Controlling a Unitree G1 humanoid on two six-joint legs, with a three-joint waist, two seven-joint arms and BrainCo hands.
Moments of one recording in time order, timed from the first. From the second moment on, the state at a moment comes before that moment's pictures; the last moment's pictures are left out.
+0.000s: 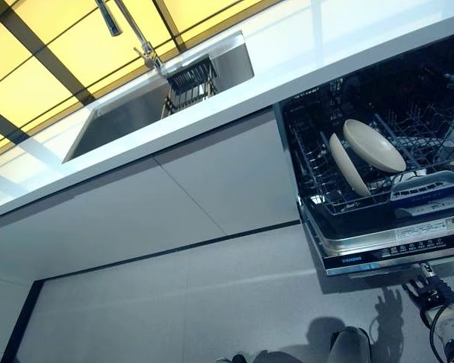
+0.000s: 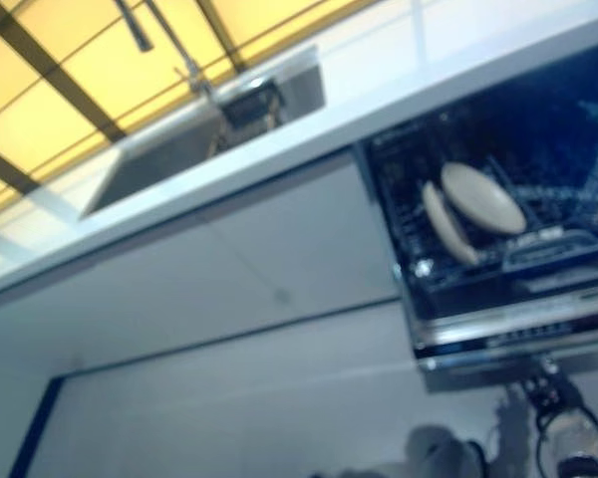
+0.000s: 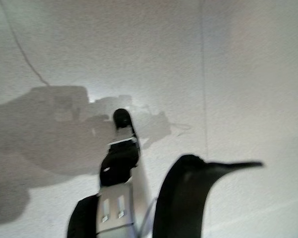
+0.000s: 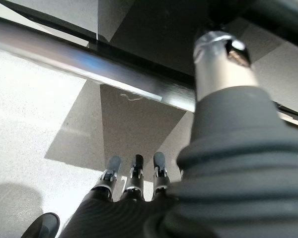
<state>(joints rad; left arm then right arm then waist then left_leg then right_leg) 0.01 0.19 -0.14 1.06 -0.57 0.14 0.00 -0.45 -0.72 -0.26 1.04 1.27 0.13 -0.05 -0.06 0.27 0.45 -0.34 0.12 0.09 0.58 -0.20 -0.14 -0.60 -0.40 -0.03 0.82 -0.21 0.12</state>
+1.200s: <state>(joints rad) 0.07 0.22 -0.14 1.00 -0.52 0.16 -0.03 -0.94 -0.86 -0.10 0.98 1.44 0.08 0.09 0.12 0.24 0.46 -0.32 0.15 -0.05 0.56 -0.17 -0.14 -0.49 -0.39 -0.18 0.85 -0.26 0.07</state>
